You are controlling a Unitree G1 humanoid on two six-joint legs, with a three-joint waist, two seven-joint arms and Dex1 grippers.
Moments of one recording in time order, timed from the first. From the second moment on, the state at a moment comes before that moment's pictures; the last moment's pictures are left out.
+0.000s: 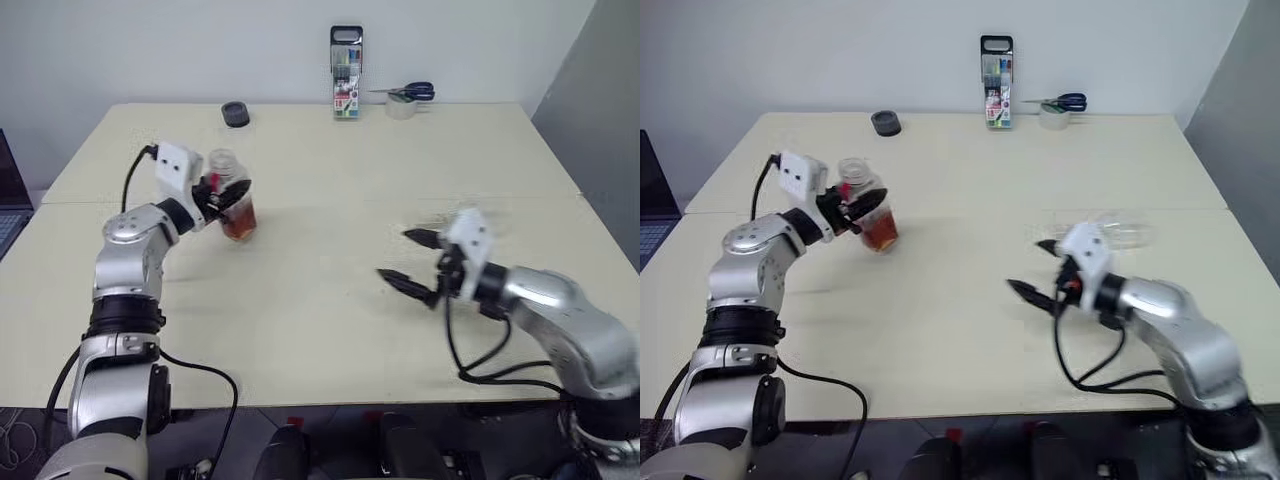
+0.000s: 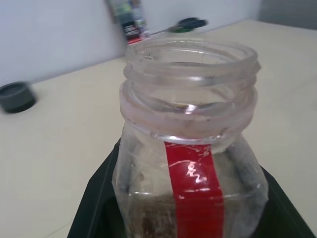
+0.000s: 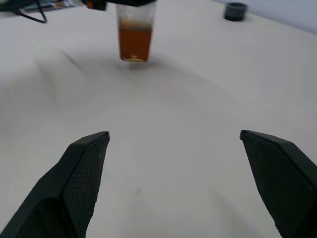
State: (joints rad) left arm -0.73 0.59 0.20 0.49 -0.25 0.22 -0.69; right arm -0.41 -0.54 0.12 -0.49 0.45 0.73 0.62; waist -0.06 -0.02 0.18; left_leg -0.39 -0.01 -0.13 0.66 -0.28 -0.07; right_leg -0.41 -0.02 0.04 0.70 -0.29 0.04
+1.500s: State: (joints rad) left arm -0.53 0.52 0.31 0.43 -0.30 0.16 -0.49; right arm -0.63 -0.35 0.30 -0.25 0.26 0.66 0.63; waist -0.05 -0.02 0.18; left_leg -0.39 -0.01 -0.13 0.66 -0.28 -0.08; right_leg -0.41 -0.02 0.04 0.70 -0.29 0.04
